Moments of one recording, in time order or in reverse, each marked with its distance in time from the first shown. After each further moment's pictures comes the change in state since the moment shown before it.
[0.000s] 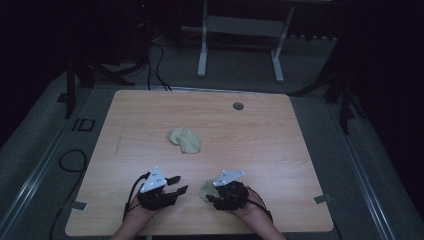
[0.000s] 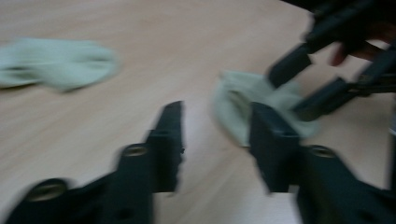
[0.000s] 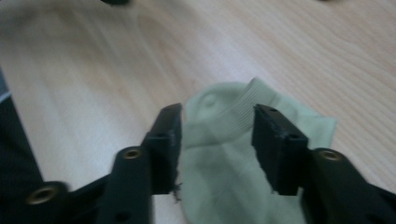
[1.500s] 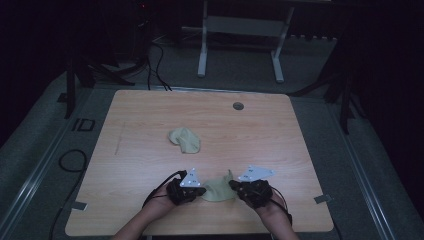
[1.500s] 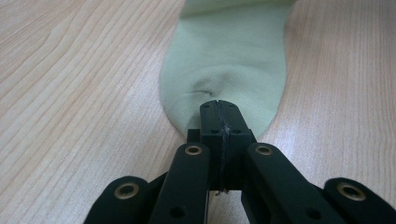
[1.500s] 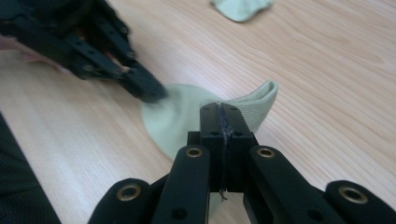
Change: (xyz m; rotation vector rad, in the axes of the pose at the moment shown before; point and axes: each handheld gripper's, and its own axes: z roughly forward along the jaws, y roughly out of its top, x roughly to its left) left arm -0.002 0.009 0.070 0.254 -0.127 0.225; right arm -0.027 -0.019 -0.061 -0.107 -0.126 0.106
